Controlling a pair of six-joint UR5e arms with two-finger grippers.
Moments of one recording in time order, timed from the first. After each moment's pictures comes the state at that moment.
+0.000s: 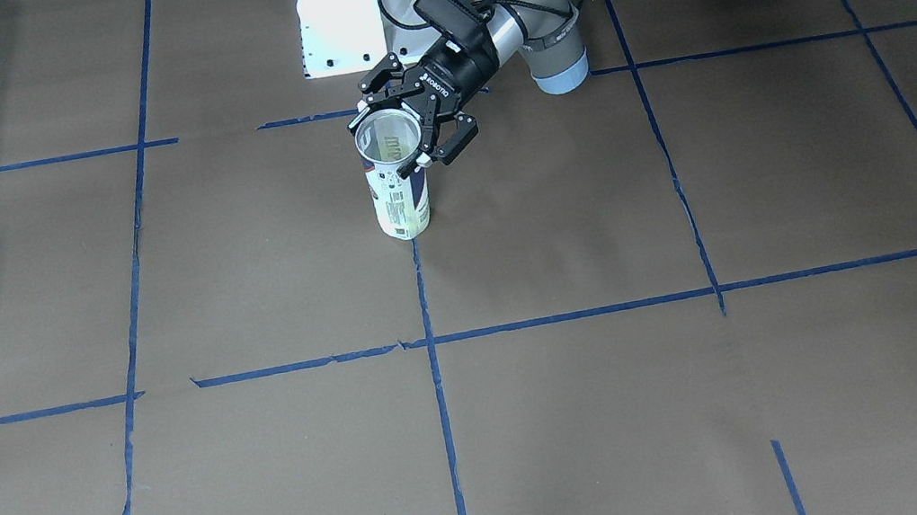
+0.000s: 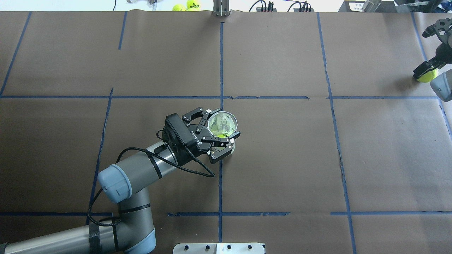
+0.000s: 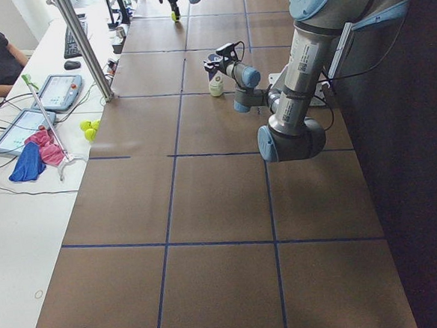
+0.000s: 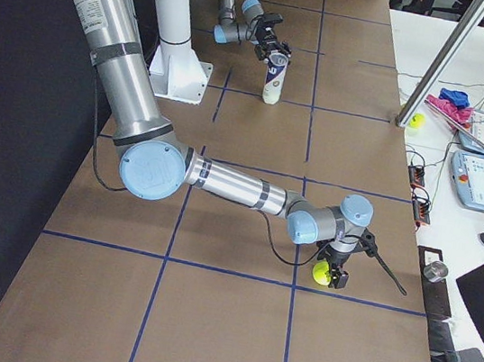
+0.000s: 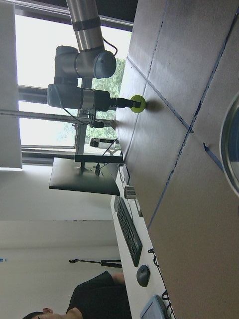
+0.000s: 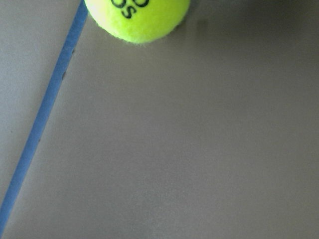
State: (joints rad) left arm -0.30 -2.14 -1.44 -3.15 -1.23 -0.36; right arm 1.28 -1.14 0.90 -1.07 2.13 0.01
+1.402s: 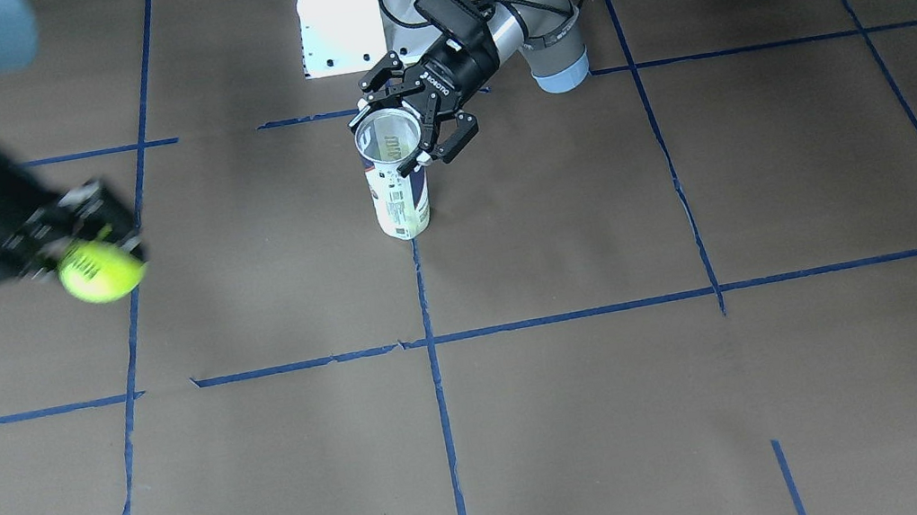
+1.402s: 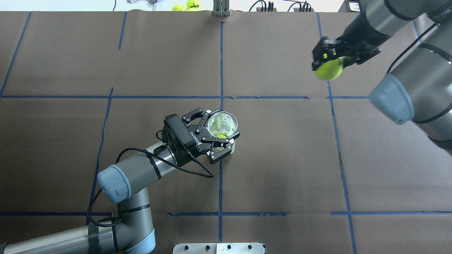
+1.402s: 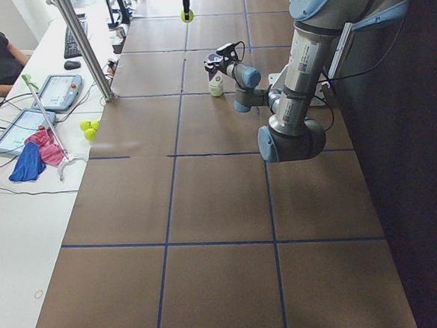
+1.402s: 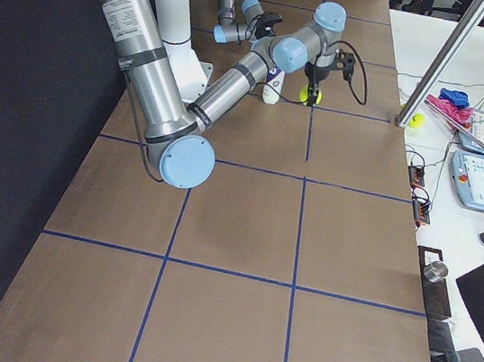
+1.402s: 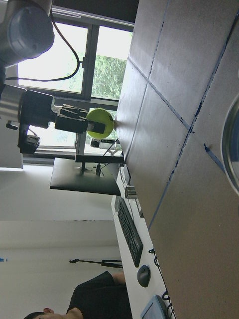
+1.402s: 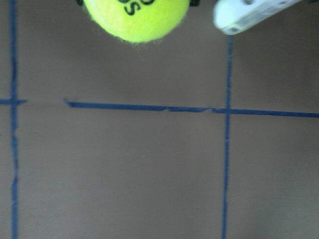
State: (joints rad) left arm -0.30 -2.14 -1.45 -3.15 -1.23 -0.36; right arm 0.93 -1.00 1.98 -1.74 2.25 0.99
